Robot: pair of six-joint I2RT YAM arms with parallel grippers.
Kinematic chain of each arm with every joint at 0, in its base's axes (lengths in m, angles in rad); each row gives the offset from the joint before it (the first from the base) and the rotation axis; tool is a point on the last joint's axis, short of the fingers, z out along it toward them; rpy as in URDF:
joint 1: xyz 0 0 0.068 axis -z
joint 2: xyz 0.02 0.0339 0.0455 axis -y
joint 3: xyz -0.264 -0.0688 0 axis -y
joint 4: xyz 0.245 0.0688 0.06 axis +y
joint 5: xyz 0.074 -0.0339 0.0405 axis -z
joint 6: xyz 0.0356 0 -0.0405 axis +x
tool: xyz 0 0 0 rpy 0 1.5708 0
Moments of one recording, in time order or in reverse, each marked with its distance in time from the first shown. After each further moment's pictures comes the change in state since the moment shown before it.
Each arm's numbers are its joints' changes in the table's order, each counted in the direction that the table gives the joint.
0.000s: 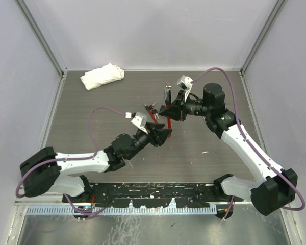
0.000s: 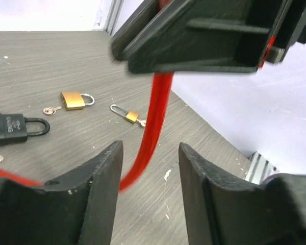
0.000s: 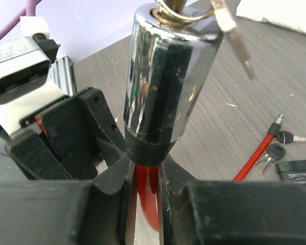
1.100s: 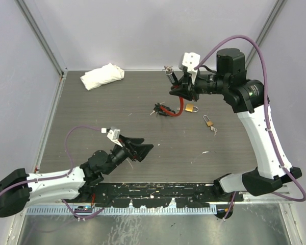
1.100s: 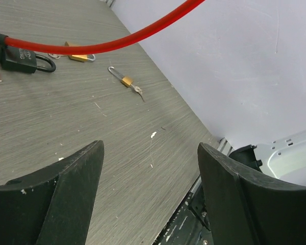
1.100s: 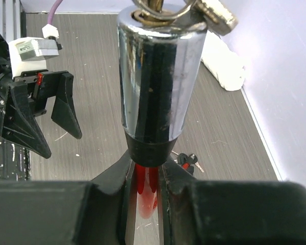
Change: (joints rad) left arm 0.001 0.463 -0.404 0.079 -0.016 -0.239; right arm -0.001 -0.207 0.895 0.883 0.059 -0.697
